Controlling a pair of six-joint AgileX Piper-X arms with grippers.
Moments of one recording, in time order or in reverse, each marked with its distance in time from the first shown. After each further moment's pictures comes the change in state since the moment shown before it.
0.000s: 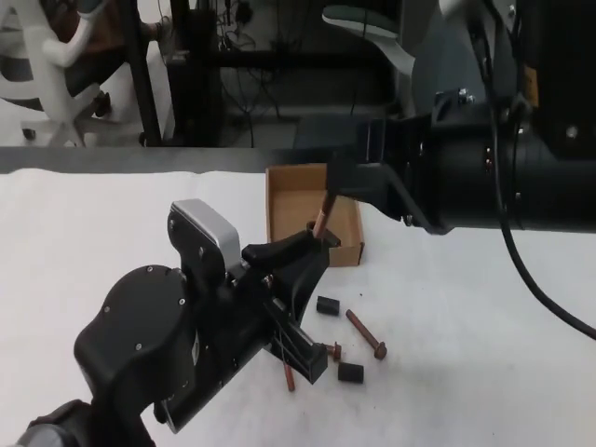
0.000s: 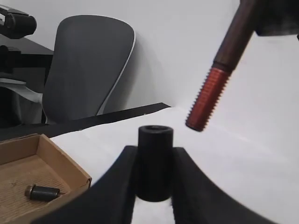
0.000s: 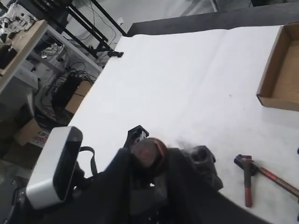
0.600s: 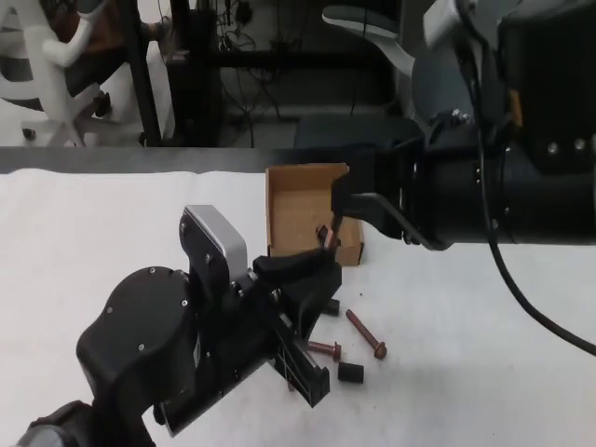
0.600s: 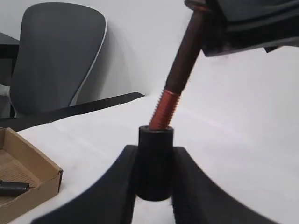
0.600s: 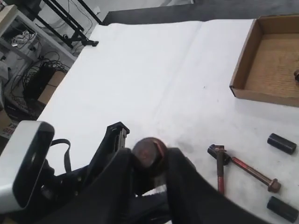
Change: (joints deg) left arm 0.0 0.0 0.0 0.9 6.4 0.0; right arm 0.1 1.2 0.0 3.3 2.8 -2.7
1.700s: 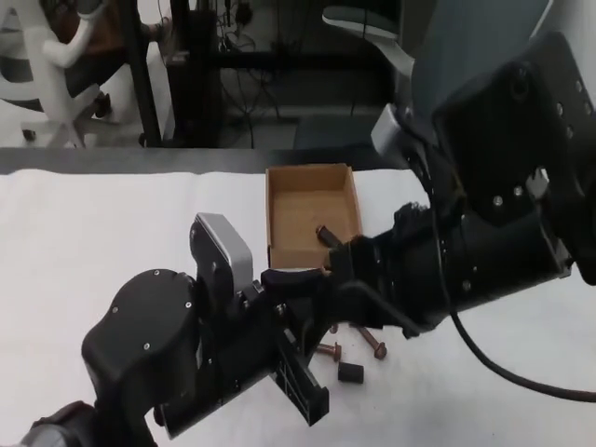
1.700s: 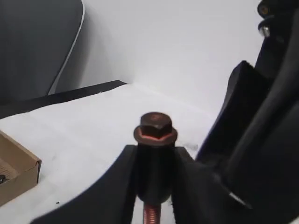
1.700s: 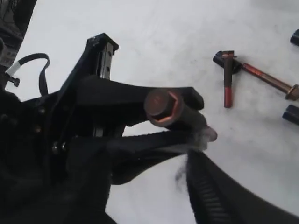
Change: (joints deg) left arm 0.2 0.8 0.1 0.9 4.9 -0.1; right arm 0.0 6.0 -0.2 11.6 -11.5 1.0
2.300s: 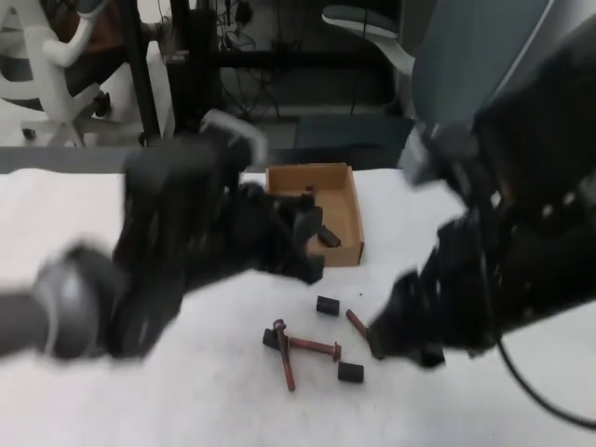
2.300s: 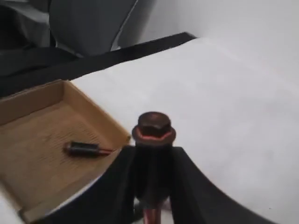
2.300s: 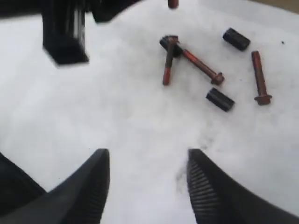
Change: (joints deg) left arm 9.0 0.9 -22.1 41.4 -2.4 6.0; right arm 0.1 -4.1 -1.6 14.3 9.6 -17.8
